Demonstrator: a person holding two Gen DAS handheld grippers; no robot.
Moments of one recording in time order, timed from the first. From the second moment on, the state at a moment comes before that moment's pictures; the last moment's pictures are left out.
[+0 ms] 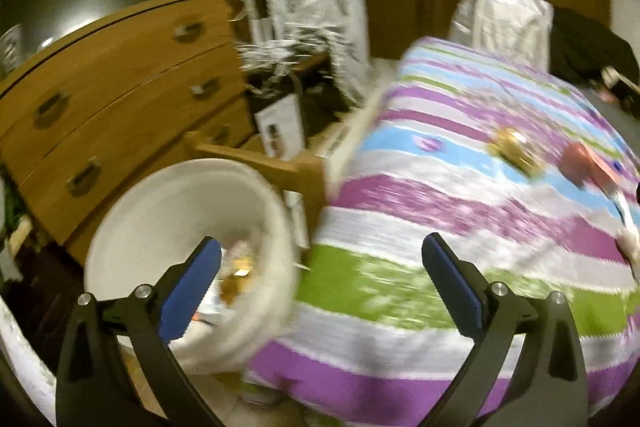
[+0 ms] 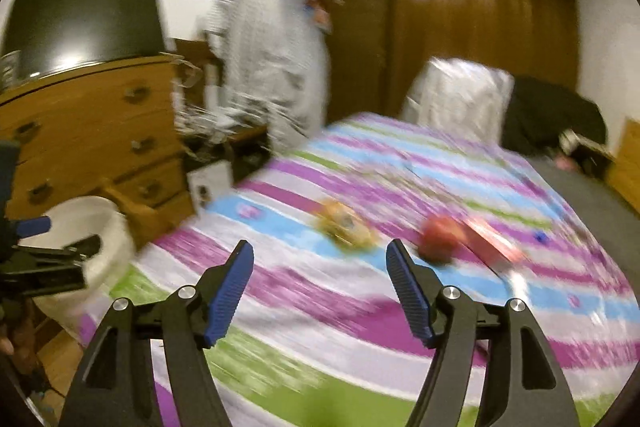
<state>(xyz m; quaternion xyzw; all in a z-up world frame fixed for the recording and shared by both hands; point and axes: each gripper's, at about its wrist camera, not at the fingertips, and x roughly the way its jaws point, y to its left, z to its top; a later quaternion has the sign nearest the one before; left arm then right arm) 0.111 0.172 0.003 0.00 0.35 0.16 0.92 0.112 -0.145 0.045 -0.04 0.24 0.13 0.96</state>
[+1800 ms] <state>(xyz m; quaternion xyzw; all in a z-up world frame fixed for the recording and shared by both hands) 0.179 0.003 -0.057 0.09 0.48 -0.25 0.84 0.148 -0.348 -0.044 0.10 0.42 0.24 0.87</state>
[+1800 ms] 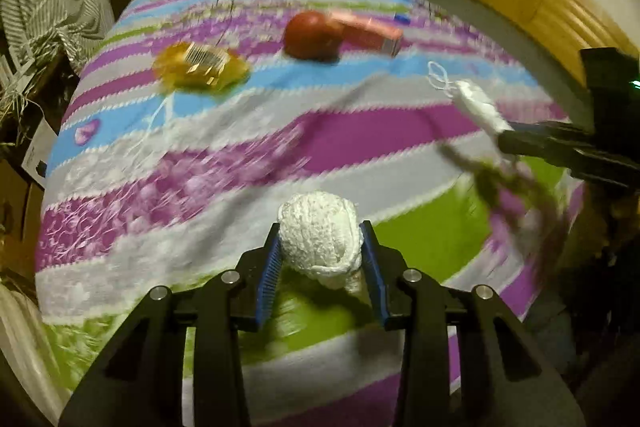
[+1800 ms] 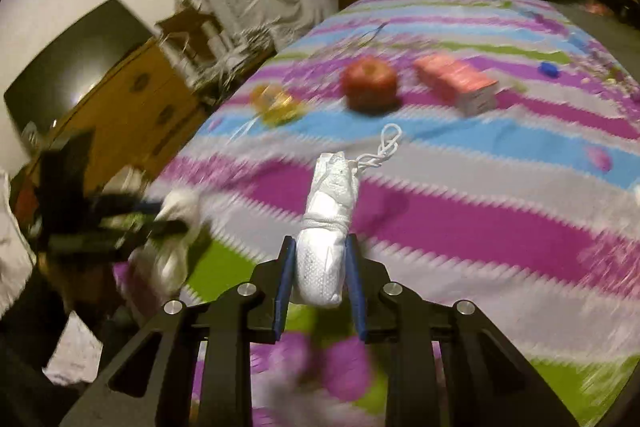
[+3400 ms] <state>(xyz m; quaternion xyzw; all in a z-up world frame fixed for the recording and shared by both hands) 0.102 0.051 -0.034 0.02 0.37 0.02 0.93 0.080 -0.240 -0.039 0.07 0.37 0.18 0.91</state>
